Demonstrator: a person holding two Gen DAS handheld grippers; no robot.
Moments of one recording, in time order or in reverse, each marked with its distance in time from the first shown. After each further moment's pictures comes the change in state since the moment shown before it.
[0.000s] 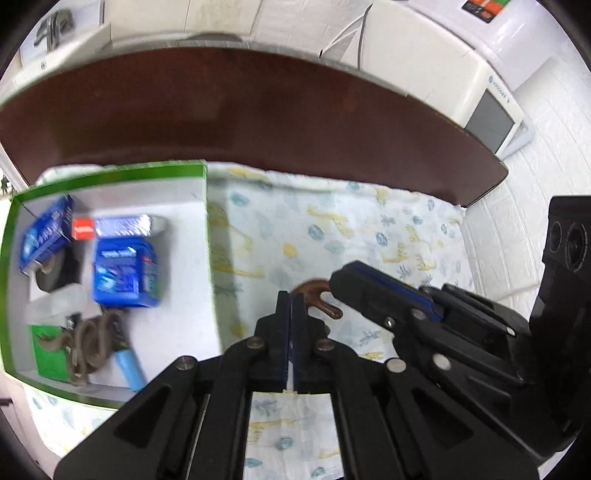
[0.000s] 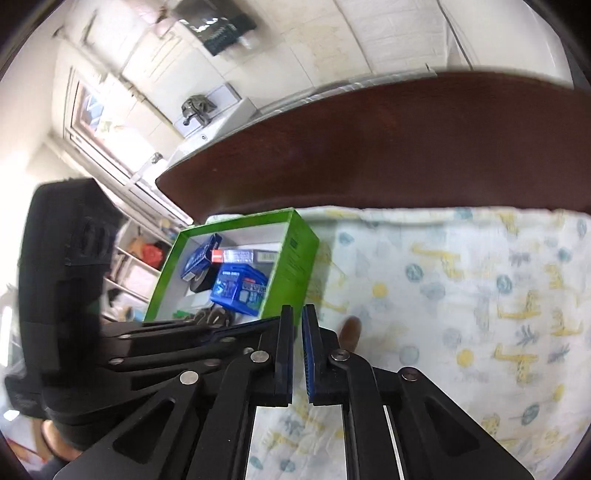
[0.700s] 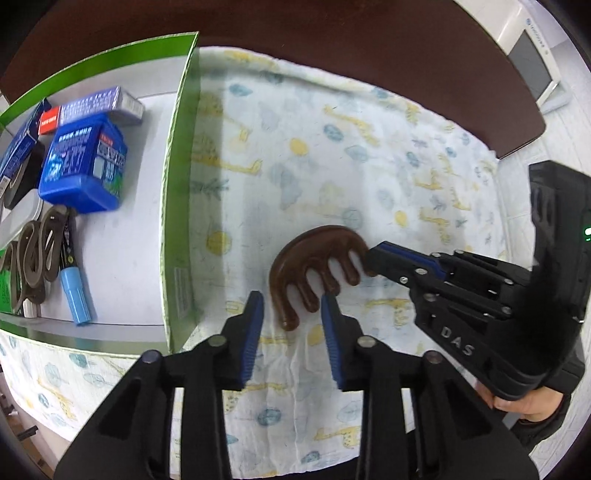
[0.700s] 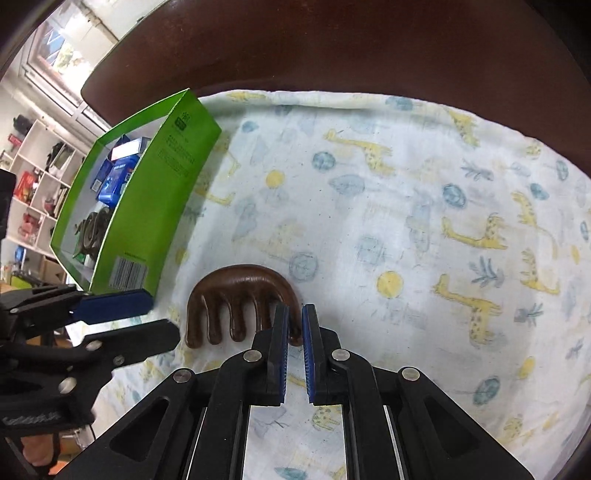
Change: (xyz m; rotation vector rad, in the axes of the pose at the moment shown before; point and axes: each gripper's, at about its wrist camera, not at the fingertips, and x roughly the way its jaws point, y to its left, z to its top) left arm 0.072 -0.008 -0.053 -0.064 0.207 0.073; right arm 0.045 -0.074 -0.052 -0.041 0.299 -0.173
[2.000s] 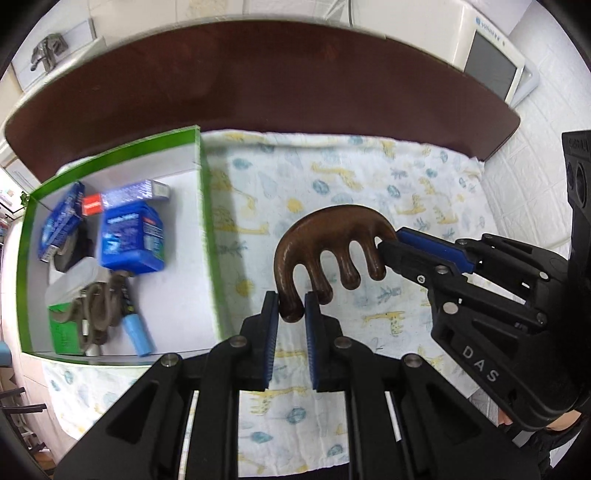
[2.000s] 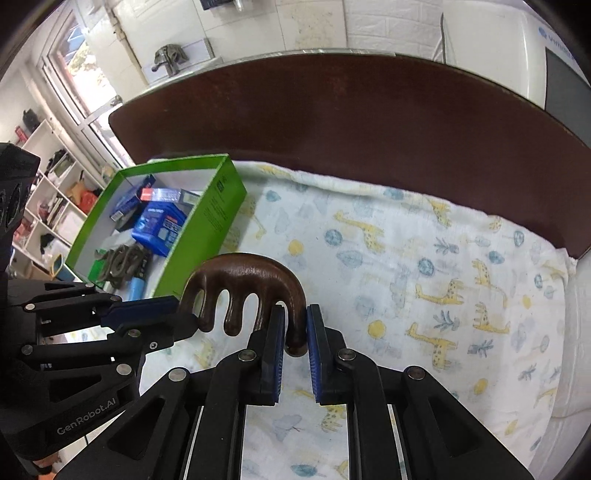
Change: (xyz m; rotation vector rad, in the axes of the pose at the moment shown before) left arm -0.069 -0.014 0.003 0.138 -0.150 0.081; right arm -0.069 0.046 0.014 -0.071 -0.191 -0.096
